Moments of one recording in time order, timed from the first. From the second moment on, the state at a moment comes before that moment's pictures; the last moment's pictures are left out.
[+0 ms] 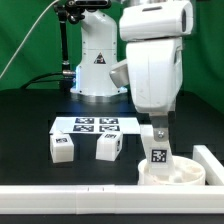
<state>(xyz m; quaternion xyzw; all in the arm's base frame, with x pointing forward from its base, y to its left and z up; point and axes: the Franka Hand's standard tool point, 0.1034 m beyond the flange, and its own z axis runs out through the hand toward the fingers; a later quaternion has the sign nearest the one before) 0.652 0.048 0.097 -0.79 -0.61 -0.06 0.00</state>
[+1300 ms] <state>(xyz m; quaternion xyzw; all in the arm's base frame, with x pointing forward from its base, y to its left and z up) 0.647 0.046 0.082 -0.83 -0.56 -0.05 0.01</state>
